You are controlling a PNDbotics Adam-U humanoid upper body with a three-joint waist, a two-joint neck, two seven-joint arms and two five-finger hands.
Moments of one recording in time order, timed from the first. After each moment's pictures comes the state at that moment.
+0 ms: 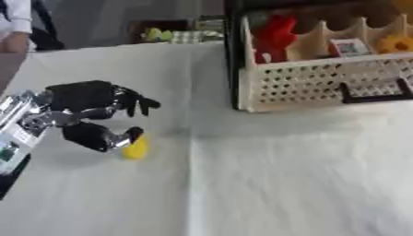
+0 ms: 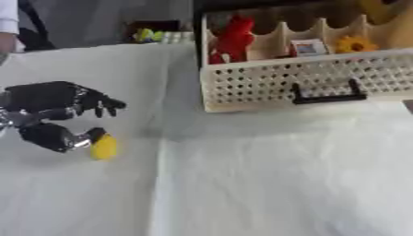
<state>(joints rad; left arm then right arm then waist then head) -0.86 0.65 -0.32 -1.39 -0.63 -0.58 -0.53 -0.68 -0.60 -0.15 -1.99 -0.41 0.16 0.07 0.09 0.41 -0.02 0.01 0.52</state>
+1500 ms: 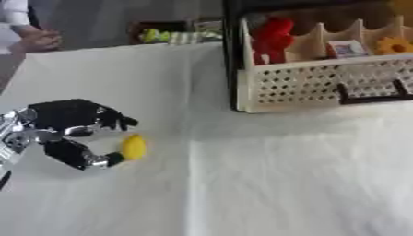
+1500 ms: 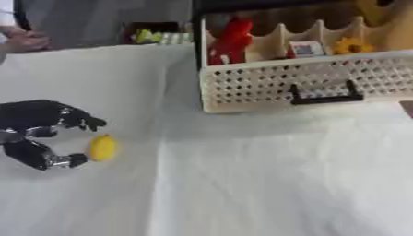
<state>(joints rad) -0.80 0.68 -0.31 -1.33 -0.76 -0.62 -0.48 -0.67 -0.59 -0.16 -1.99 -0.41 0.16 0.07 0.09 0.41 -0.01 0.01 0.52</state>
